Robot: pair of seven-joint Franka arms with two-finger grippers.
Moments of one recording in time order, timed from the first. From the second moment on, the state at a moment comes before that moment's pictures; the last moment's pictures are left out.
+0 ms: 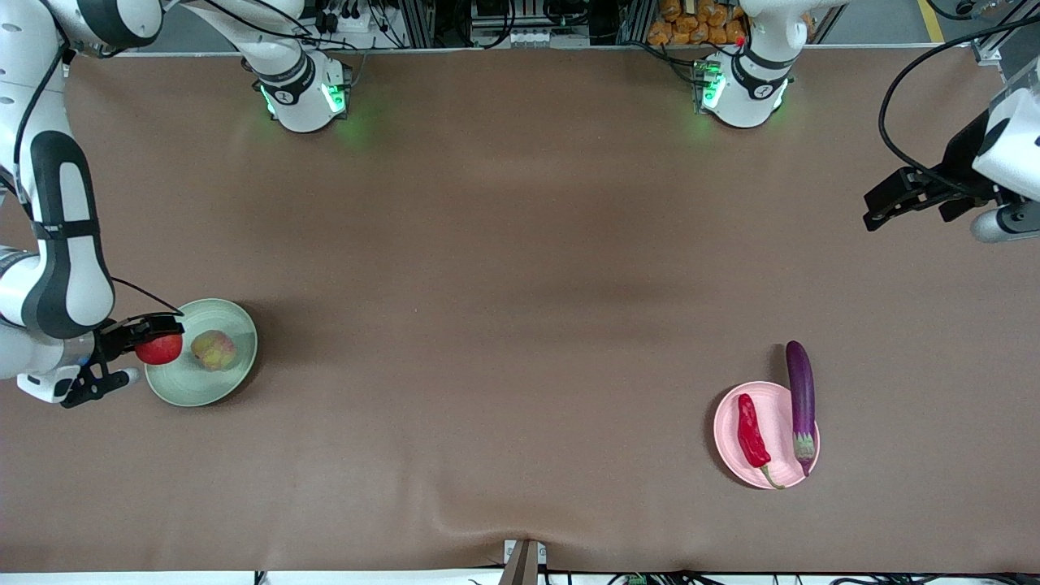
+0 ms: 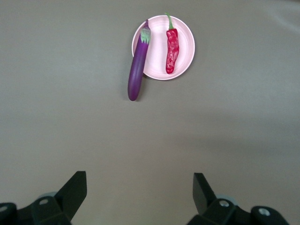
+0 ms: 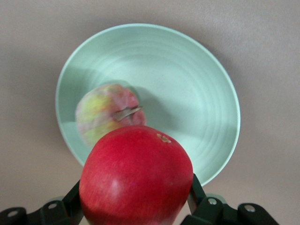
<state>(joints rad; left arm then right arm) 0.16 0.06 -0.30 -1.43 0.04 1.51 -0.26 -0.24 0.68 -0.03 -1.47 0.03 1.83 -0.67</state>
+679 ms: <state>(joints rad) -0.08 0.00 -0.01 -1.50 0.04 1.52 -0.23 -0.26 0.70 -0.01 -1.46 0.03 1.88 -0.75</state>
